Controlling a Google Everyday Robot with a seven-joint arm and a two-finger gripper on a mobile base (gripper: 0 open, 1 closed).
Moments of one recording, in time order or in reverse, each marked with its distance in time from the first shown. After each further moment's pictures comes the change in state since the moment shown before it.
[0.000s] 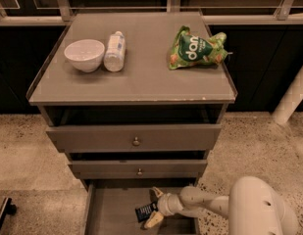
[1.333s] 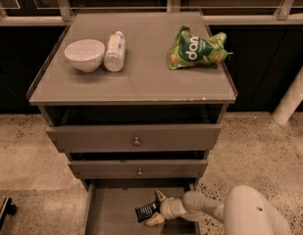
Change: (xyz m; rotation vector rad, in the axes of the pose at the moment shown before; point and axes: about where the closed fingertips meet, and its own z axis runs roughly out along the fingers) arm 0.044 -0.001 0.020 -0.008 -0.020 0.079
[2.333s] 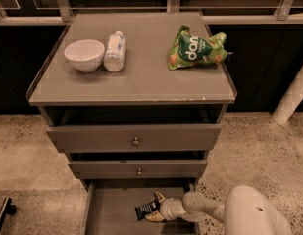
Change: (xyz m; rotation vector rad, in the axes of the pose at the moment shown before) arm 0.000 0.000 0.000 0.000 0.000 0.000
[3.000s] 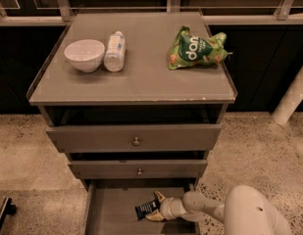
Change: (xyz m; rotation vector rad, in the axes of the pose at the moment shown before) arm 0.000 0.000 0.000 0.000 0.000 0.000
